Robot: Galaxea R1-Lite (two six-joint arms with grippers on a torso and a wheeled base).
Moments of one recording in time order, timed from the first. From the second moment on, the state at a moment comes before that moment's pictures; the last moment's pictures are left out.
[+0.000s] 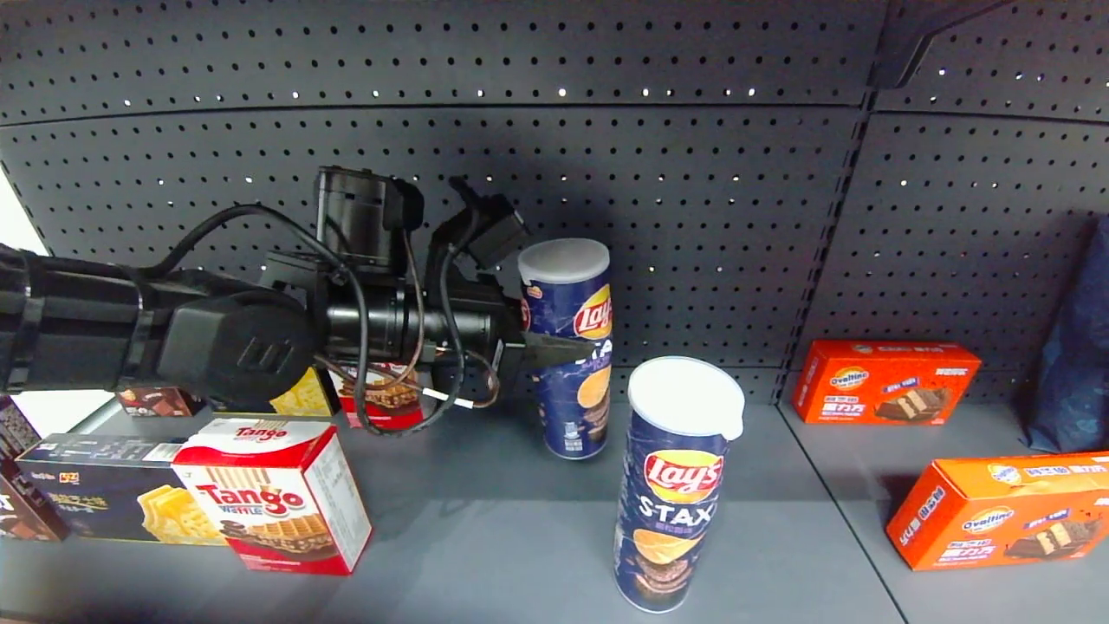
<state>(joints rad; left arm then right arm) -0.43 1.88 -1.28 -0.23 -0.70 0.31 0.00 0.00 0.00 0.00 -0.01 0.00</state>
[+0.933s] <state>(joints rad) -0.44 2.01 -1.41 -0.20 -0.71 0.36 0.00 0.00 0.00 0.00 -0.01 0.00</state>
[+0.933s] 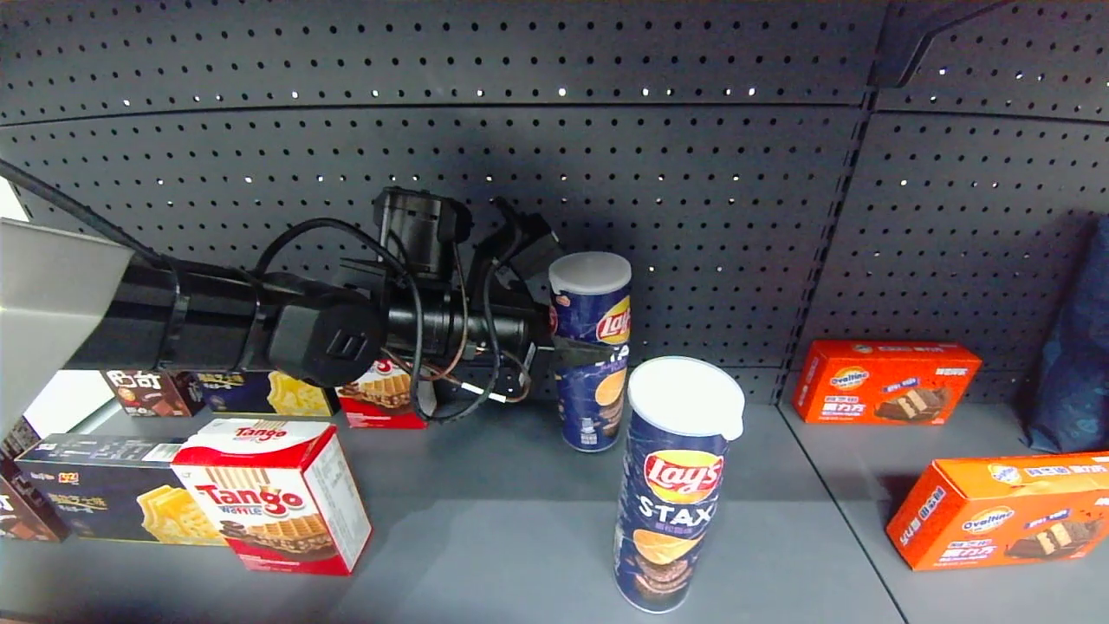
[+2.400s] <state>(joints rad) -0.40 1.93 -1.21 -0.22 -0.67 0.41 0.00 0.00 0.00 0.00 -0.01 0.00</state>
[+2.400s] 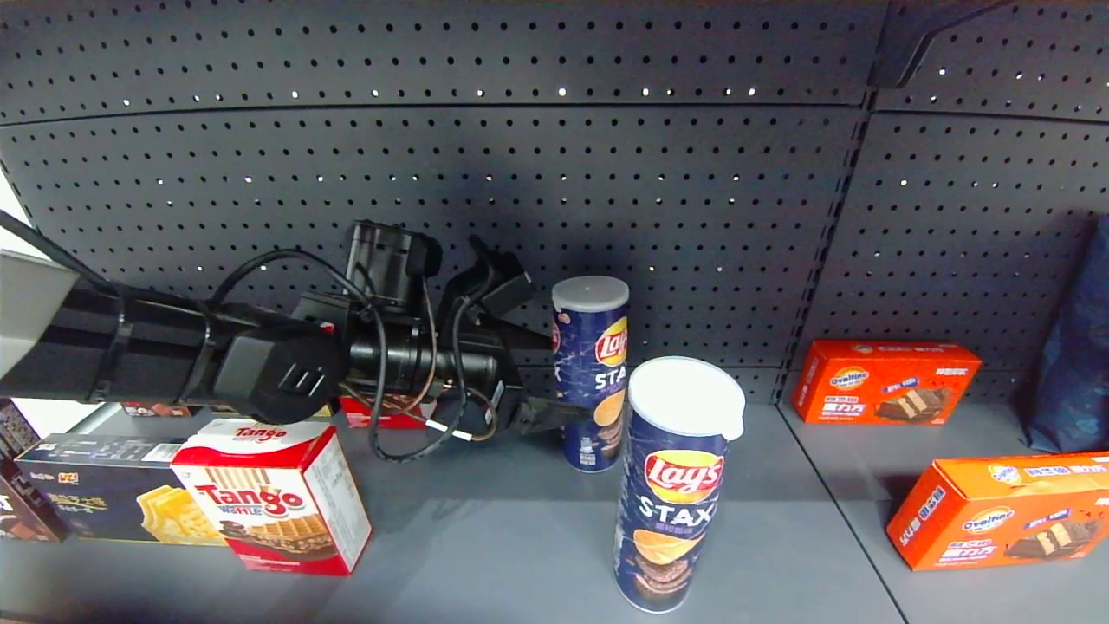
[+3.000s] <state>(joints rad) -0.41 1.86 -1.06 -0.28 -0.45 0.40 0.00 0.00 0.00 0.00 -0.01 0.00</state>
